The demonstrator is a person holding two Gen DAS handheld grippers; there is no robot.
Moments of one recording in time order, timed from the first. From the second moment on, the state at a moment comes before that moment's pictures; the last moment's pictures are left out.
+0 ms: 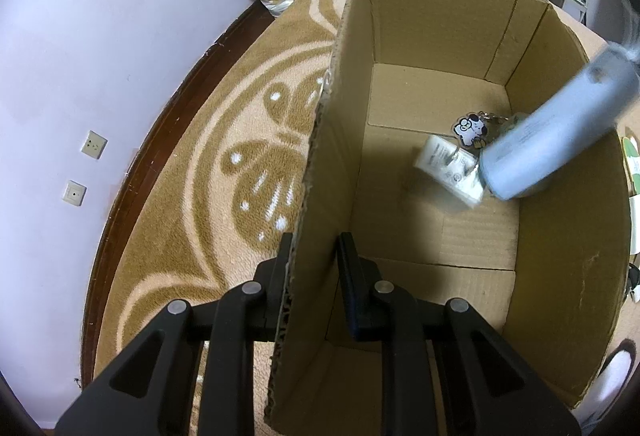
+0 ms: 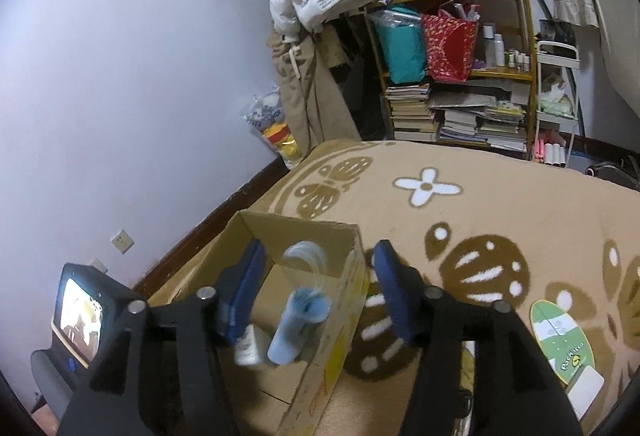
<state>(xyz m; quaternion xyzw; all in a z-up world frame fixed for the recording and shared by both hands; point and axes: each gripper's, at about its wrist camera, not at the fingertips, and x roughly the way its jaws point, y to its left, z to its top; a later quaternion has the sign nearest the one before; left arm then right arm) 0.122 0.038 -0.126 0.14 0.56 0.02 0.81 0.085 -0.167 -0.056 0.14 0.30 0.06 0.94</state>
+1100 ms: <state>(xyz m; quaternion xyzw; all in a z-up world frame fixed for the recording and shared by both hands) 0.124 0.036 -0.127 0.15 0.56 0.02 0.81 0.085 -0.251 -0.145 0.18 0.46 -0.06 0.87</state>
